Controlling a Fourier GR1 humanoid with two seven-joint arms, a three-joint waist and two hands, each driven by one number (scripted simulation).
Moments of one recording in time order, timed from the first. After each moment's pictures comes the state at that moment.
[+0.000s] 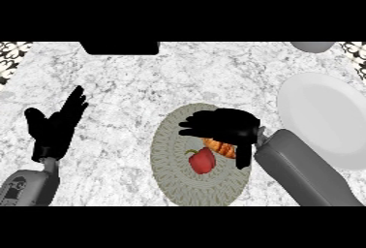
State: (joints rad) left arm -0.19 0.38 -0.09 -1.37 0.22 0.14 0.13; right arm -0.62 -0.34 0.61 -1.26 0.74 0.41 -0.45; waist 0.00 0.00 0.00
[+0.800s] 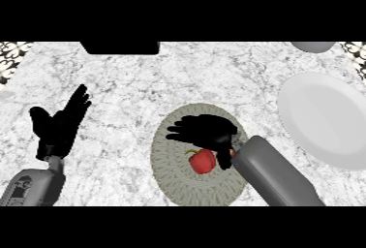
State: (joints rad) left arm -0.19 0.31 -0.04 -1.38 0.15 0.11 0.16; right arm -0.60 -0.16 0.58 -1.16 1.01 0.41 -0.41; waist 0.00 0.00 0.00
